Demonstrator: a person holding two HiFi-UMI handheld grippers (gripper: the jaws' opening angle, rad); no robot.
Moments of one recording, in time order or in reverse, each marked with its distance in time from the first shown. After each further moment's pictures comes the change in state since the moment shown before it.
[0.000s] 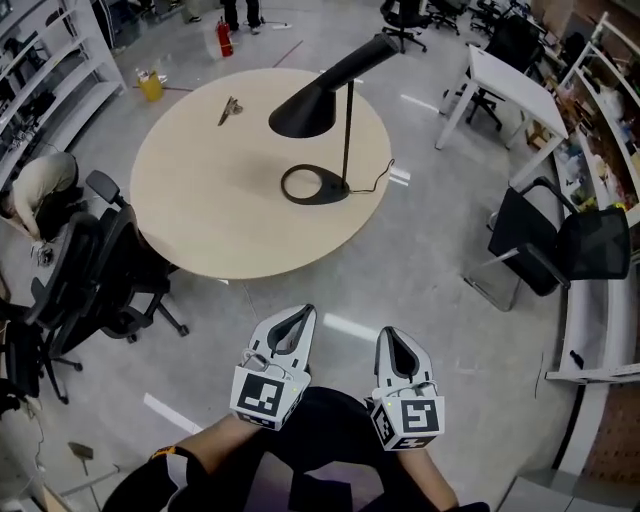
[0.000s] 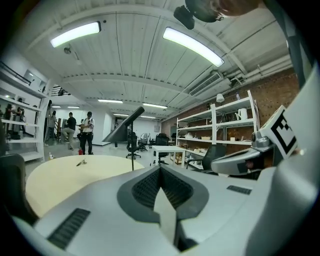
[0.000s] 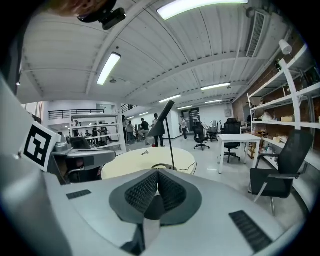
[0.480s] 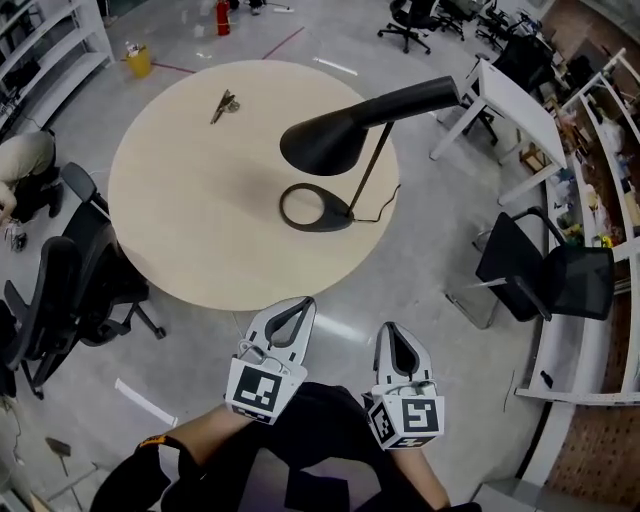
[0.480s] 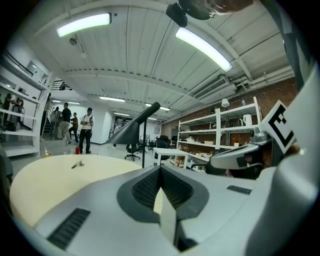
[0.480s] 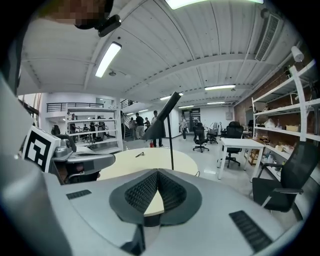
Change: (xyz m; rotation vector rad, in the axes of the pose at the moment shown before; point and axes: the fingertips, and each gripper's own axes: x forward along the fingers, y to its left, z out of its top) left arm 0.100 0.137 0.028 -0.056 -0.020 -0.036; right arm 0.159 0.006 0.069 -0.058 0.031 -0.037
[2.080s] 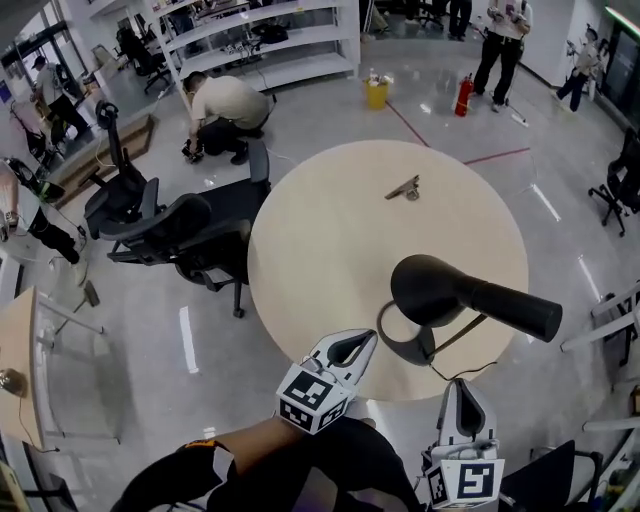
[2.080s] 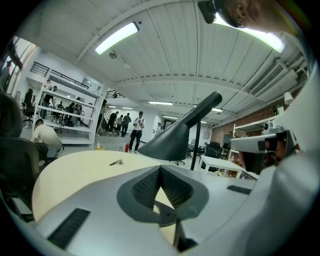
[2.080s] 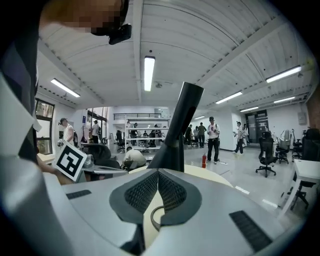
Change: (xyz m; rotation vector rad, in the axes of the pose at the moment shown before) left arm 0.131 0.101 0.050 -0.217 -0.076 0.594; right arm 0.170 -0.073 0.152 -0.247 -0.115 0.734
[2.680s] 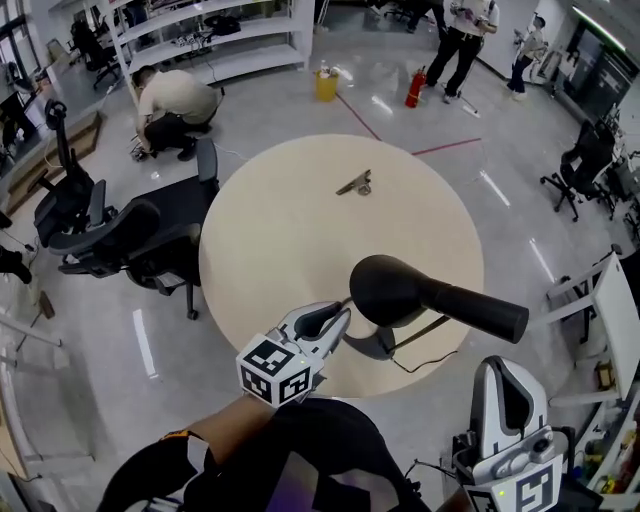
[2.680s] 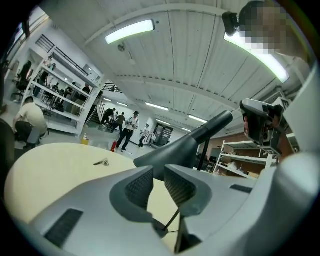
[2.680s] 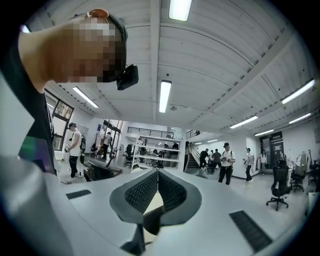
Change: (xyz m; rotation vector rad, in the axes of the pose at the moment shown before) left arm 0.034 0.033 0.036 -0.132 -0.040 -0.154; right arm -0.012 -0.007 0.162 -0.159 -0.224 0.016
